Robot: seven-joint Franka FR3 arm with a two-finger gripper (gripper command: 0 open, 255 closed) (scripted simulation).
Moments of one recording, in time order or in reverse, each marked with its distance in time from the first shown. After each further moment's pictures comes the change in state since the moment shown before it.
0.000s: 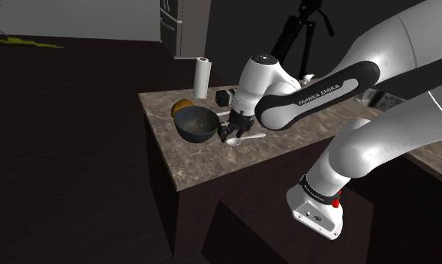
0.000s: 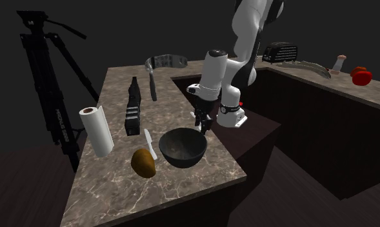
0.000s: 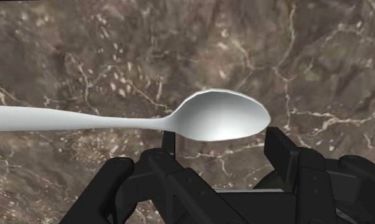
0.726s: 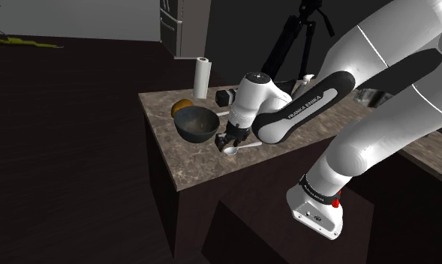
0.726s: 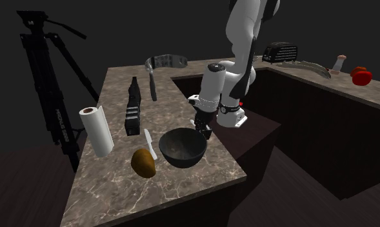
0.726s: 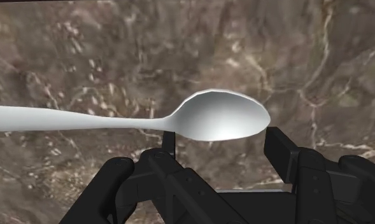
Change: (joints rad) arm -0.073 0.167 0.067 -0.034 -0.080 0.197 0.077
